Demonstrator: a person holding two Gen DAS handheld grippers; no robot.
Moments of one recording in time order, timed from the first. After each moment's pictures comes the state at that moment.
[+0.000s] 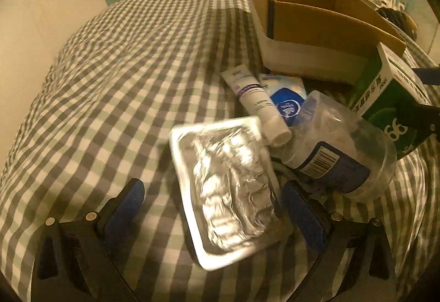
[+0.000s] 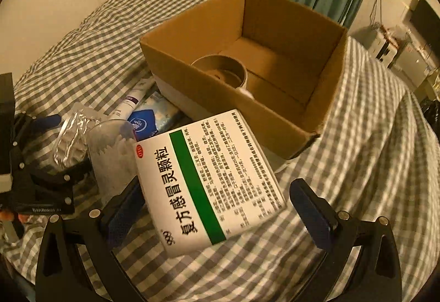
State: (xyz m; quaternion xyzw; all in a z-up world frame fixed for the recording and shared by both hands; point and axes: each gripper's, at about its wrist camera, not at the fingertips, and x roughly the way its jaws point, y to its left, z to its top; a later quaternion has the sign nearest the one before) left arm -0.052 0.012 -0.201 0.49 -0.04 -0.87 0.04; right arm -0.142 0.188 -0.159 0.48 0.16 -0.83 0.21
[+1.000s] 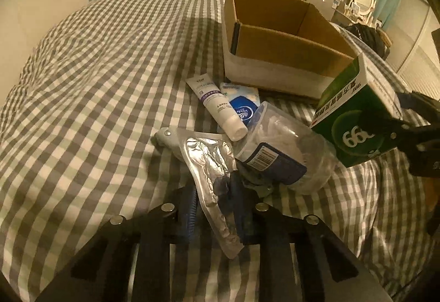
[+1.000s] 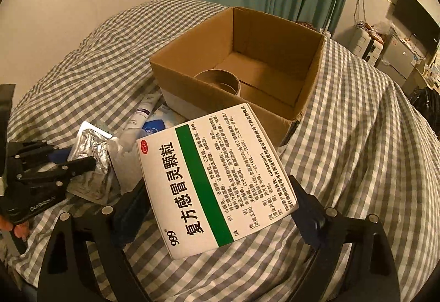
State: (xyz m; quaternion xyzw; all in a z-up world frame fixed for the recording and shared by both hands) left arm -0.031 0.013 -0.172 0.49 0.03 -0.87 -0.04; right arm -0.105 0.196 -0.131 0.45 0.12 -0.86 0.19
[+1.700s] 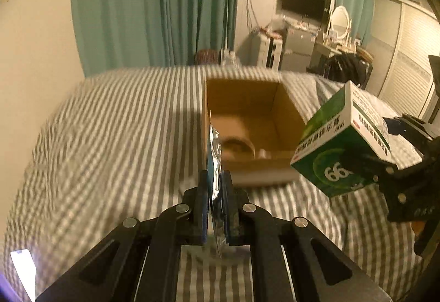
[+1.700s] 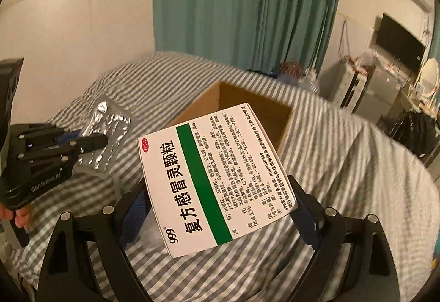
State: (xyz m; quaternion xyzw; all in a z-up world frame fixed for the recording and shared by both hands) left arm -0.065 0.030 -0.051 0.36 -0.01 -0.93 -0.06; right arm -0.094 0.203 -0.026 0.34 0.12 -0.92 0.18
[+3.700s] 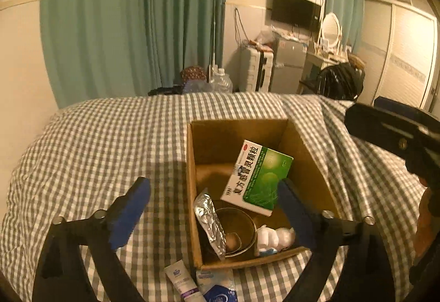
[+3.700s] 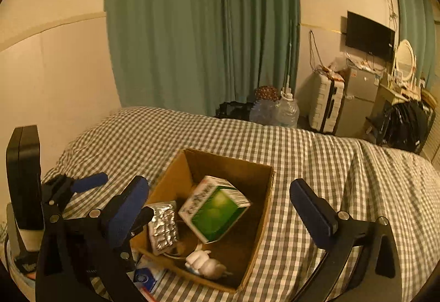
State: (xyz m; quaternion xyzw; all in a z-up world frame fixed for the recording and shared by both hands) left arm -0.196 0.045 -0.073 0.32 -0.01 -0.94 -0.10; right arm -0.175 0.202 0.002 0.27 0.03 -0.95 0.12
